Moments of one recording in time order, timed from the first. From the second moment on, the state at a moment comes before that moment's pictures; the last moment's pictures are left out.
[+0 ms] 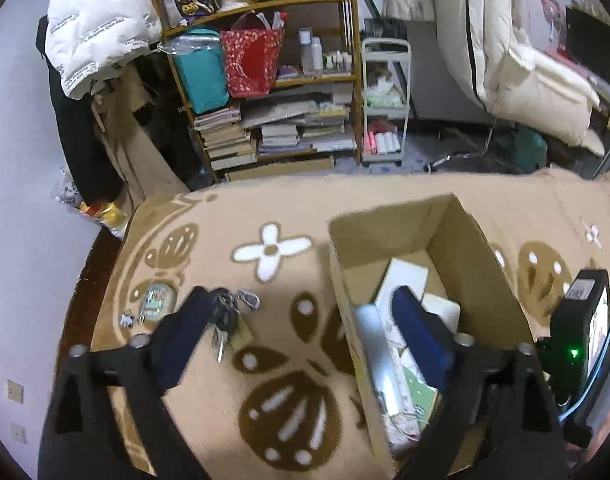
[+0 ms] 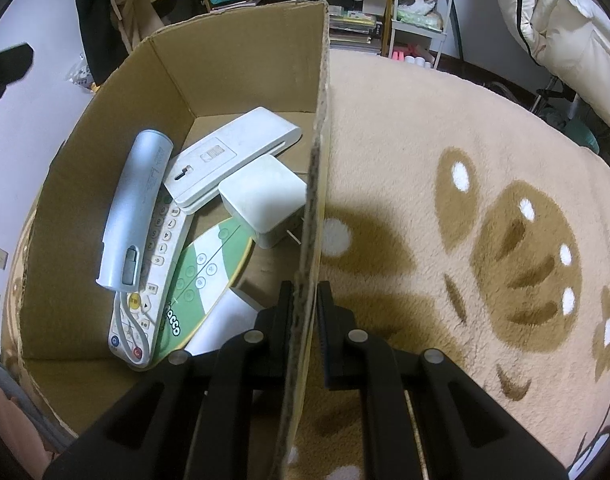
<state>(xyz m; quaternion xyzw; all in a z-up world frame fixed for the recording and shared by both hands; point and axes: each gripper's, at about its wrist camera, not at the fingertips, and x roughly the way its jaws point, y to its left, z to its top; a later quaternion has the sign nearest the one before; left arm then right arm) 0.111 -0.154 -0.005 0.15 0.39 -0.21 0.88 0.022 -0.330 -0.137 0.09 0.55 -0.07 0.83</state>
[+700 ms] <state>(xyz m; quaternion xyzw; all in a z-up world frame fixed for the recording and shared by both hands) 0.213 -0.084 -0.104 0.13 0.46 -0.17 0.86 0.022 -0.337 -0.139 0.10 0.55 -0.06 0.82</state>
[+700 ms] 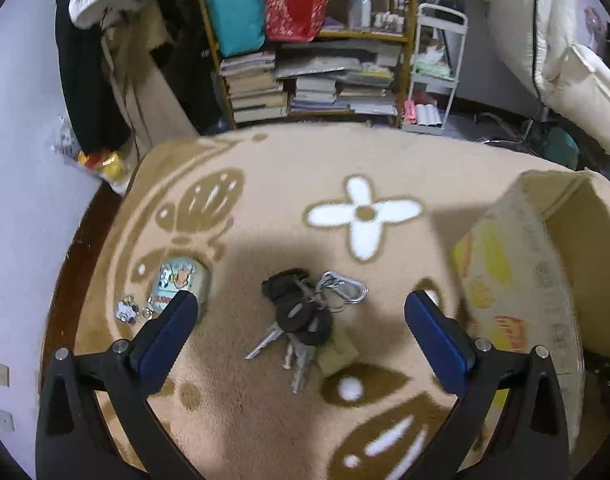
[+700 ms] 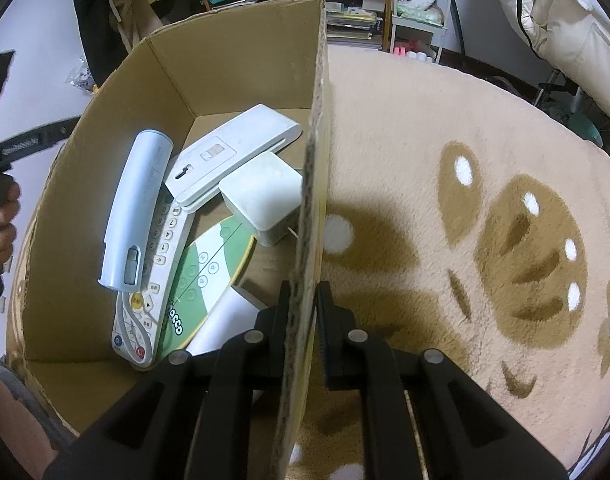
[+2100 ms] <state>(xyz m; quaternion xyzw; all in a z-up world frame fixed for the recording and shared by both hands) 0.222 -0.080 -0.148 0.11 0.50 -0.19 0.84 0.021 -0.341 -0.142 0.10 0.55 -0.06 0.82</state>
